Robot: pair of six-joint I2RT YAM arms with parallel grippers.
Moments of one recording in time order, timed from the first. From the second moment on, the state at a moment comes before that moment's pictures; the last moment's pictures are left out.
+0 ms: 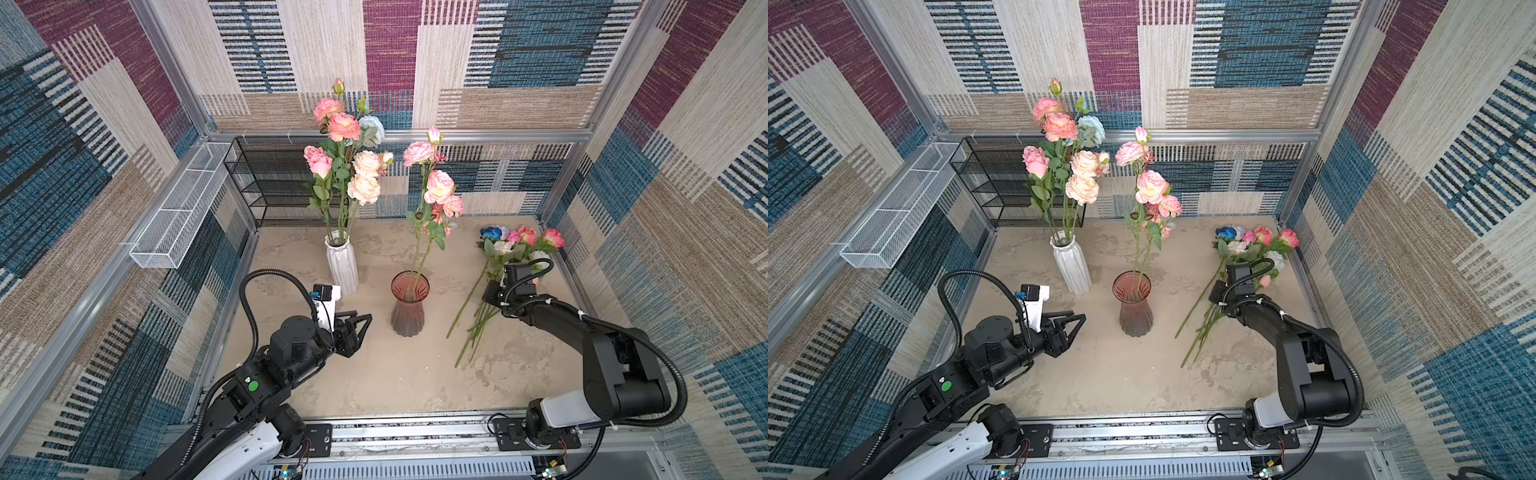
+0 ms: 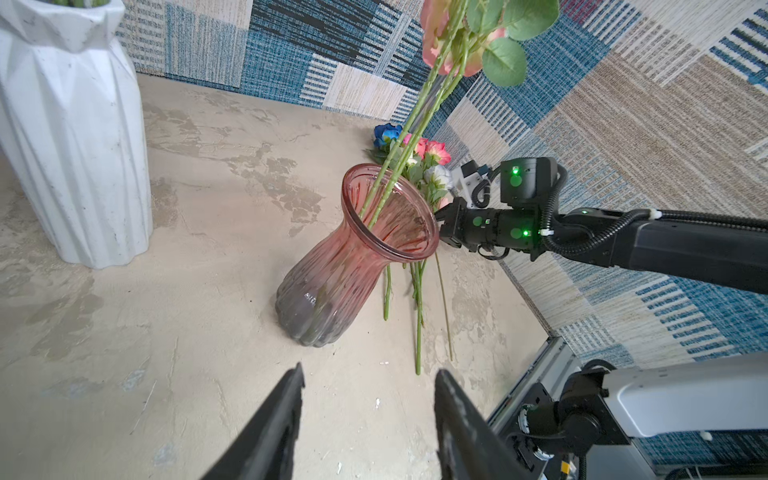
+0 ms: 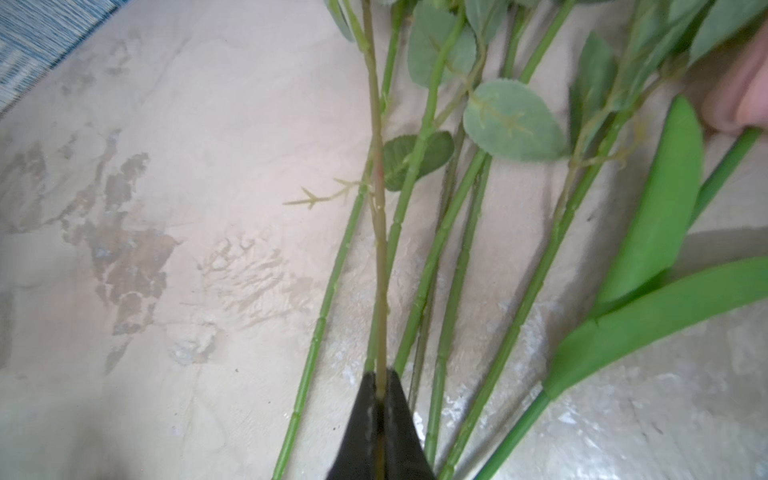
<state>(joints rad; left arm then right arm) -0.77 0.60 0.70 -0.41 -0.02 -0.55 0.10 1.43 0.73 -0.12 -0.01 0.51</state>
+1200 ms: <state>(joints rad) -0.77 0.63 0.88 -0.40 0.10 -0.54 0.29 0.68 0.88 0.09 -0.51 0.57</state>
